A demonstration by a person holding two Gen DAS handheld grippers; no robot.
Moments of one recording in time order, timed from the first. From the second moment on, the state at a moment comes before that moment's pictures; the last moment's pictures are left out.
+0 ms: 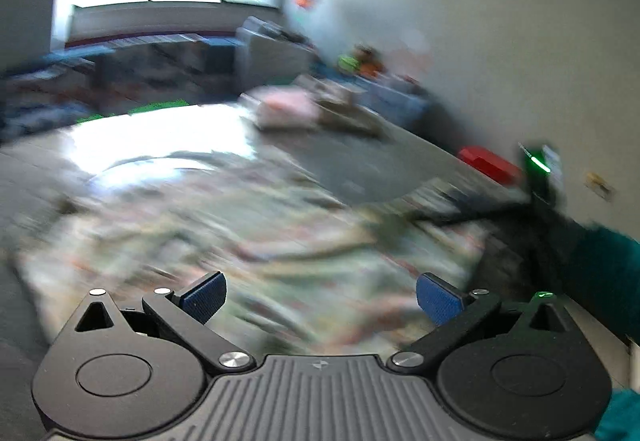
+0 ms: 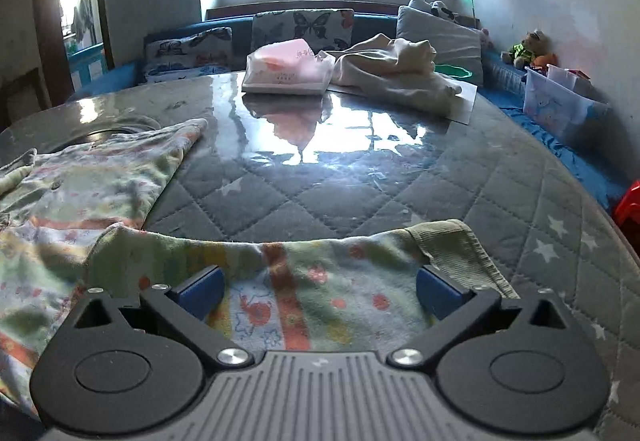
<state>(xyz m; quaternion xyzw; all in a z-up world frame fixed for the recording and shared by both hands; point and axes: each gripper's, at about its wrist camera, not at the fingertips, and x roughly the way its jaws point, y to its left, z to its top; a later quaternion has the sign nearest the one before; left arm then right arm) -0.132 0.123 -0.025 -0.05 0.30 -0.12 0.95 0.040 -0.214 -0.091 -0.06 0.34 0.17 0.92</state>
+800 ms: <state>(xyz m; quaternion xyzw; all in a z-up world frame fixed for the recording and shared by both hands) -0.011 0.276 -0.075 -0.08 0.37 0.17 0.91 0.041 -0.213 -0.093 -0.06 0.34 0.17 0.92</state>
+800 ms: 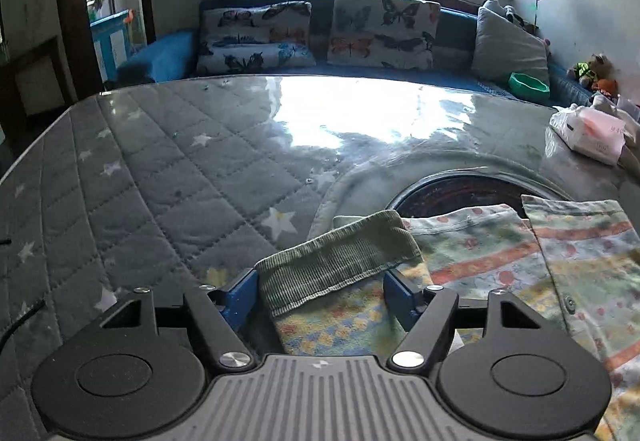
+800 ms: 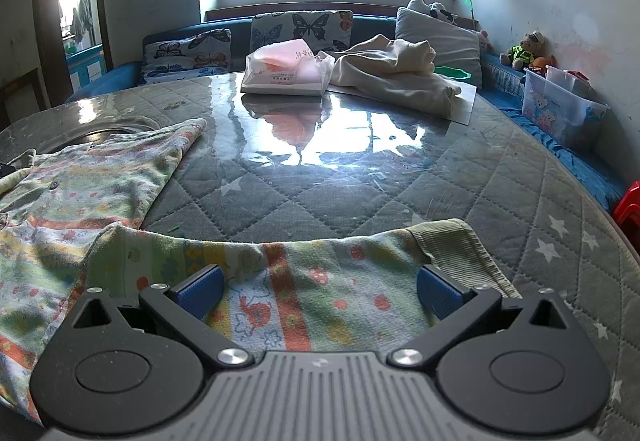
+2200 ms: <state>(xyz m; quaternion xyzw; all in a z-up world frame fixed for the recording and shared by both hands) -0.240 0.305 -0.016 -0.10 0.27 0.36 0.89 -0.044 -0.031 -0.080 -0.19 0.31 0.45 0.82</state>
